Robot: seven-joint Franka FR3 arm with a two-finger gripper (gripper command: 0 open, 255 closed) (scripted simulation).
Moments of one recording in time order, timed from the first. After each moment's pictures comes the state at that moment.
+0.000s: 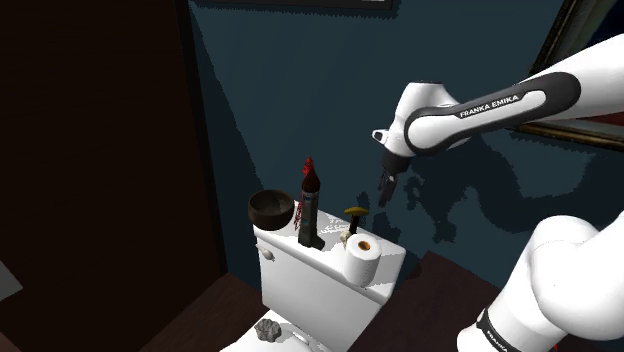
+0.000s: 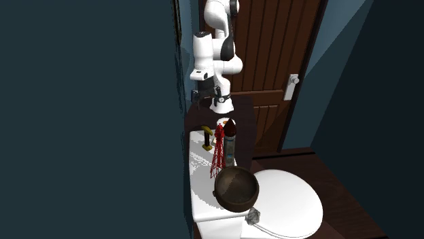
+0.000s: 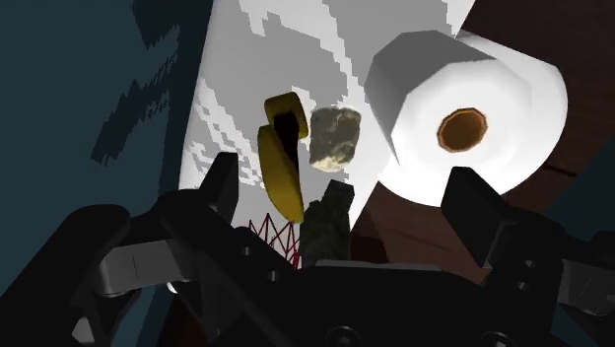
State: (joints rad) arm 0.12 -0.47 -0.28 -2.65 -0.08 2.26 -0.59
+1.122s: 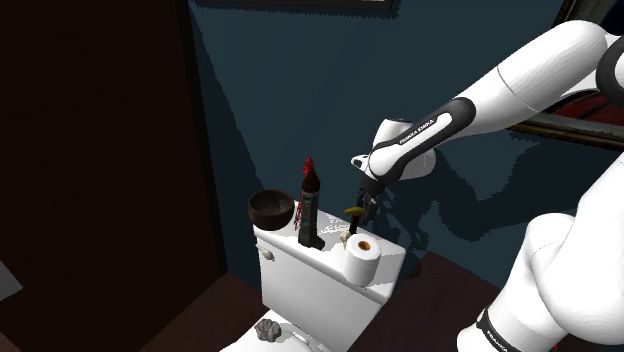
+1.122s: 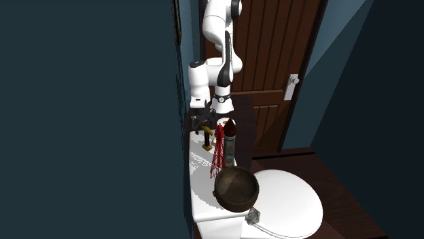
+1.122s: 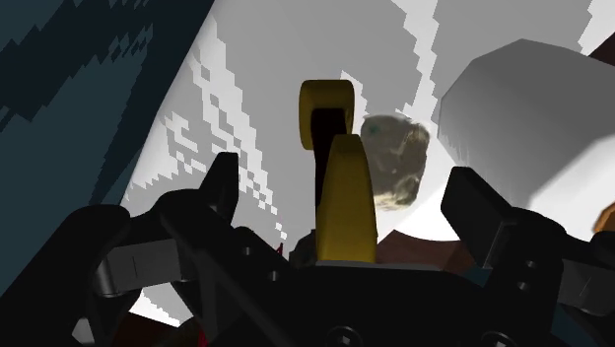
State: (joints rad) arm 0.27 -0.08 -0.43 -2.60 0.14 2.60 -1.04
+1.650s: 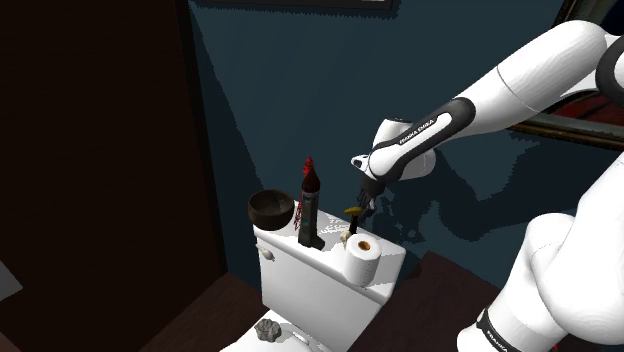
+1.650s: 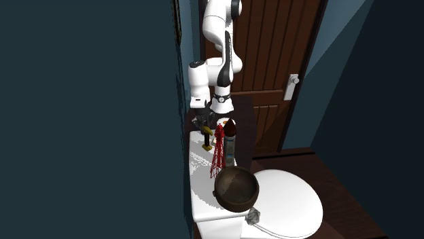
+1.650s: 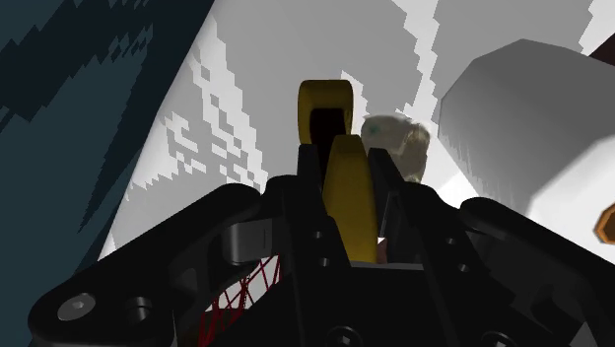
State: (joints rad) arm 0.27 -0.08 -0.43 -2.60 0.14 2.60 -1.04
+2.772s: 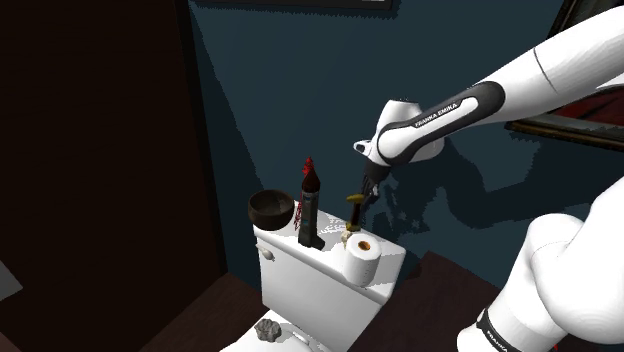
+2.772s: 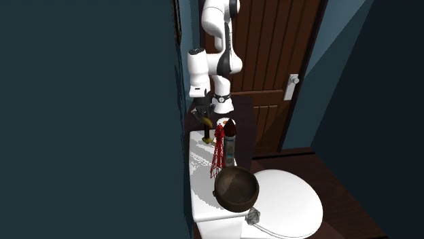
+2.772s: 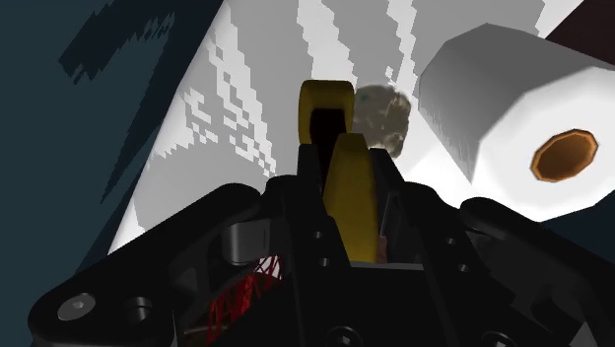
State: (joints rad) arm 0.25 -0.20 -0.41 -2.56 0.04 2.45 -0.96
